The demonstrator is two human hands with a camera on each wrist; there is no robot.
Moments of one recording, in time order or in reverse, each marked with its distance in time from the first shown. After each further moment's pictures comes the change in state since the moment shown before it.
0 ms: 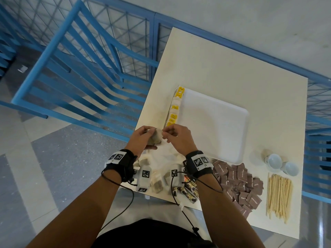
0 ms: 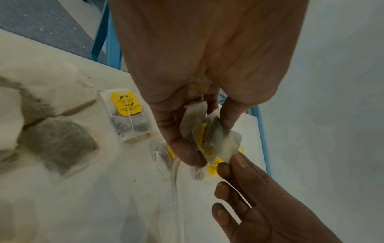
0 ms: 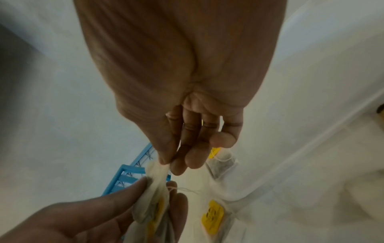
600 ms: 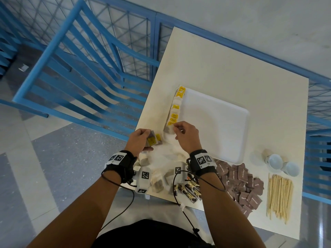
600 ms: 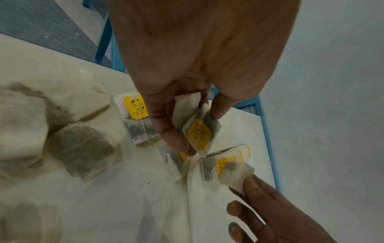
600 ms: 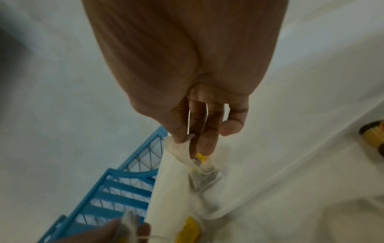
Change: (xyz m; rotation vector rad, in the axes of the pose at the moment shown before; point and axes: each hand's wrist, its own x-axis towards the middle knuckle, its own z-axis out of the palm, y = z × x) left_hand 0.003 -0.007 -0.007 0.072 0.134 -0.054; right_hand 0.005 0.009 -0.015 -0.128 0.180 0.011
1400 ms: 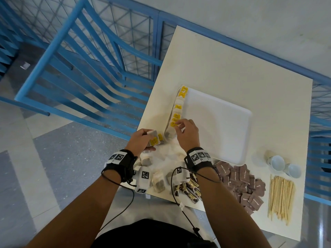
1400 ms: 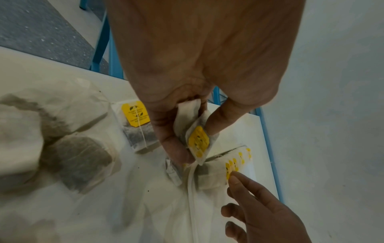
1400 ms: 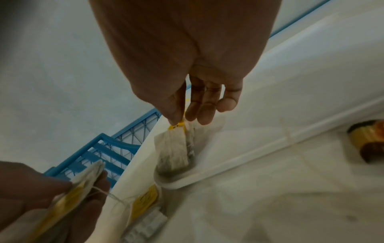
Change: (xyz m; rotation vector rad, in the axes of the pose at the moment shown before) left_hand -0.006 0.009 -0.004 0.057 -0.078 -0.015; right_hand 0.018 0.020 0.018 -0.211 0.096 -0.110
